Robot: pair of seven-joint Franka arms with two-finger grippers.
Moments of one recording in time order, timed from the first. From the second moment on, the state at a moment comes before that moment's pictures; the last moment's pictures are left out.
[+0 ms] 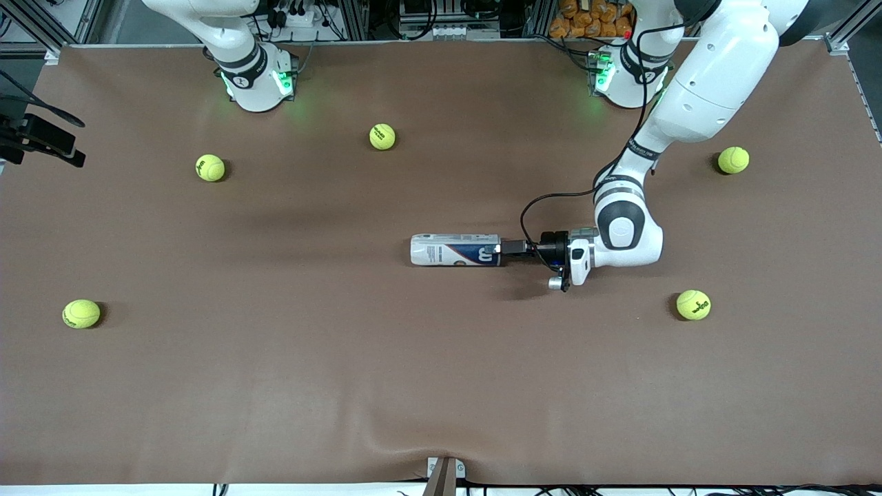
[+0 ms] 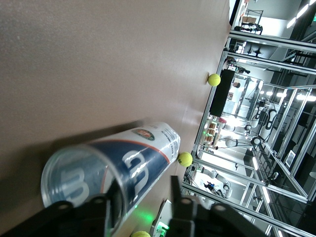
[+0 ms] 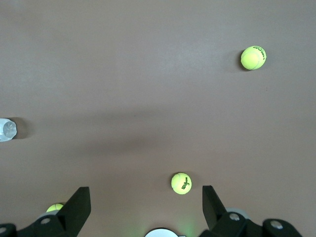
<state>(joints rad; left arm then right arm) -0.12 0.70 -0.26 -1.95 -1.53 2.10 0.76 -0.05 -0.01 -0.03 -1.49 0.02 1.40 0.00</state>
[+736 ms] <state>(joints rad) -0.12 0.58 -0.26 -1.76 -1.21 2.10 0.28 -0.03 0.00 -0.02 -1.49 0.02 1.42 0.00</state>
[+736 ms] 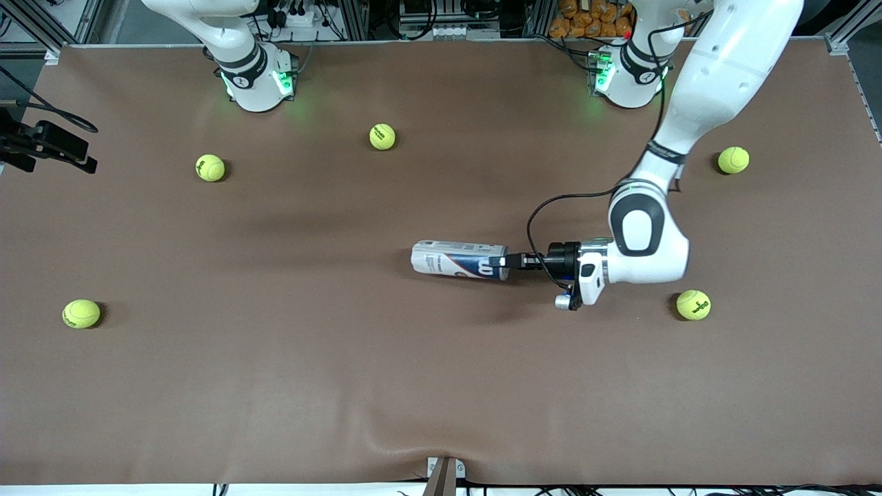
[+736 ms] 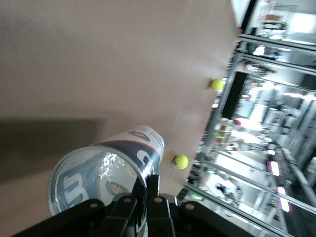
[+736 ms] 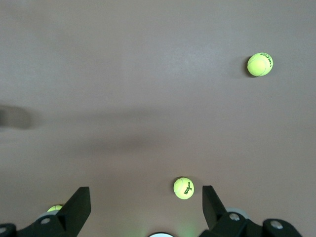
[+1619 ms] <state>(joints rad) -0.37 0.53 -0.28 -1.38 -0.16 2.00 -0.89 -0.03 0.00 -0.03 -1.49 0.02 1.42 0.00</state>
